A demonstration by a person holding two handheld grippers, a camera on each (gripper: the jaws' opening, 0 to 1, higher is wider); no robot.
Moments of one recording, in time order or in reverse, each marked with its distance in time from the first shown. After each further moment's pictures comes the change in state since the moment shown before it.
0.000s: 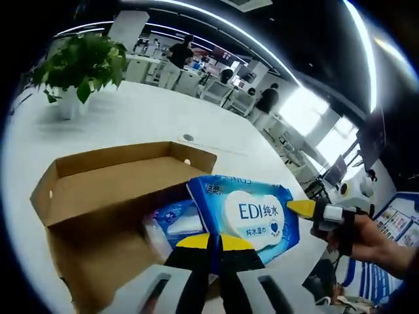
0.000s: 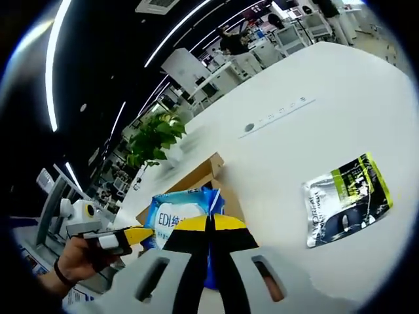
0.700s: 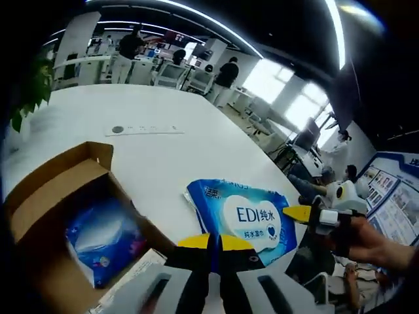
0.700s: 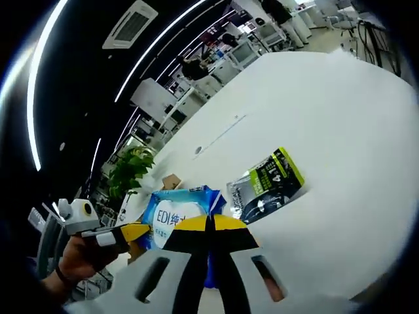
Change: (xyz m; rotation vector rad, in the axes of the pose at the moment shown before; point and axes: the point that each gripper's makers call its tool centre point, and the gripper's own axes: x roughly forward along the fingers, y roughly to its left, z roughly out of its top) left arm 0.066 -0.117 -0.040 0.182 0.159 -0.175; right arm -0.104 -0.107 -0.001 0.180 -0.157 -0.160
